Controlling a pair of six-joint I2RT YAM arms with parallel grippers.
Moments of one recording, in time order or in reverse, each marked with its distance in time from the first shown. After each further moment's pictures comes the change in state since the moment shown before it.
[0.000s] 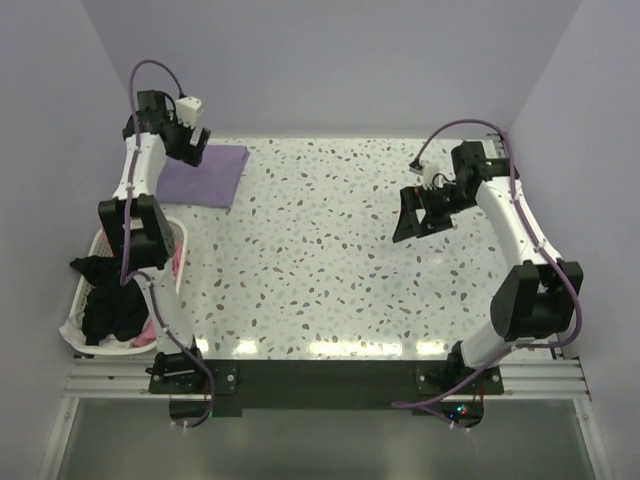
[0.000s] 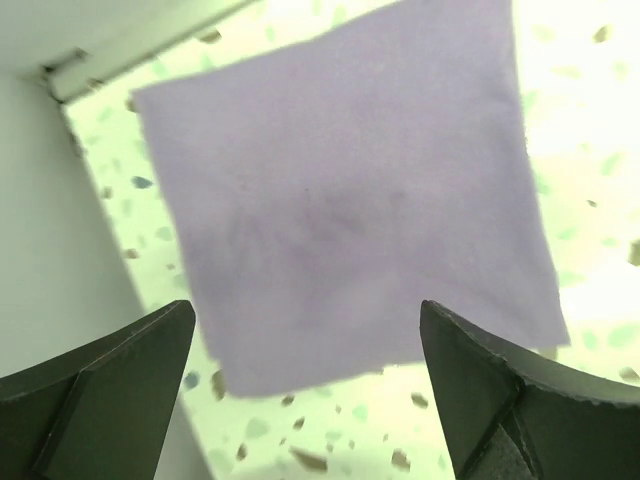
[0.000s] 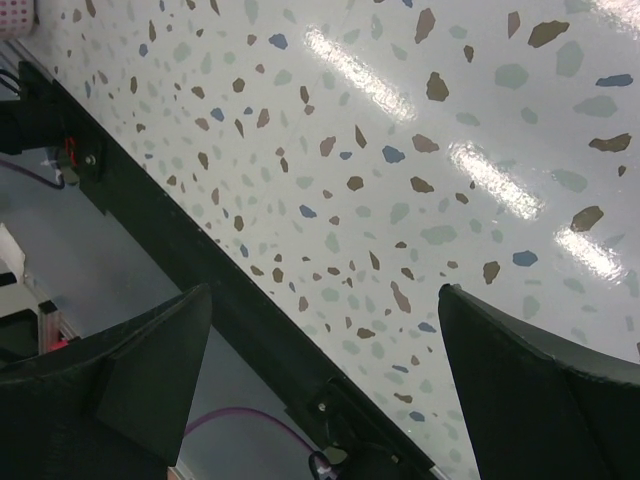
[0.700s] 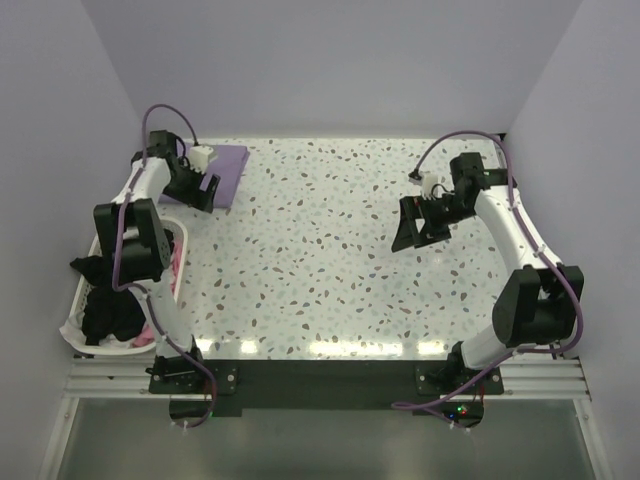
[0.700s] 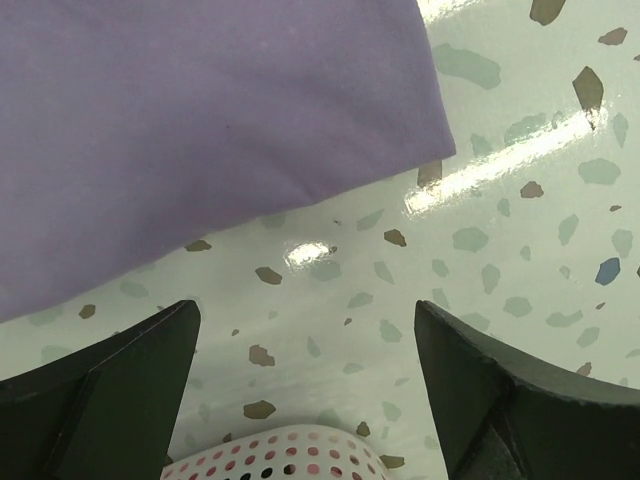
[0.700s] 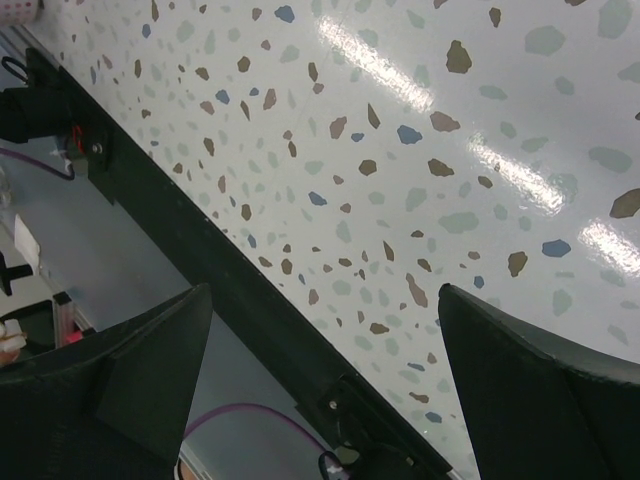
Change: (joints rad) left arm 0.002 -0.219 -0.458 -0.059 0.092 0.050; right arm 0.000 -0.051 -0.116 0.037 -0.027 0.010
